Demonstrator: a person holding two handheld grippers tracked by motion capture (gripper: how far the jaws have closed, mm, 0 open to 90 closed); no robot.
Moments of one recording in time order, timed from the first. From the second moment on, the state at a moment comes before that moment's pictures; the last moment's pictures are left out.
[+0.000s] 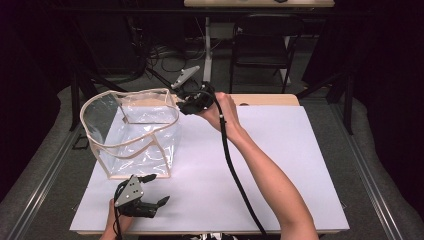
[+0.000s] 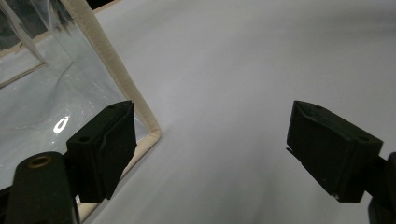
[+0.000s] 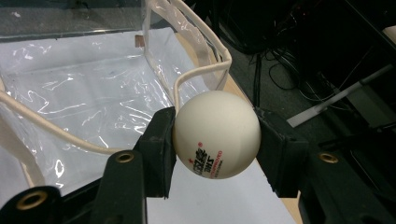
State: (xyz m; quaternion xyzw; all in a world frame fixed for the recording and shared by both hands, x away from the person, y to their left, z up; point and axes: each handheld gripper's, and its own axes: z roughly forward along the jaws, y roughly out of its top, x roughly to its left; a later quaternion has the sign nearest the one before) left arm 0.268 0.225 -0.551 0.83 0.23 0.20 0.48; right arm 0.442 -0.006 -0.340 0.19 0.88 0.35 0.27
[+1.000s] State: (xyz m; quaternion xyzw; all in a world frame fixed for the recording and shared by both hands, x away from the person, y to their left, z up) left arm 0.267 0.225 -0.551 0.83 0.23 0.20 0.48; right arm 0.444 0.018 -0.328 0.18 0.88 0.36 0.26
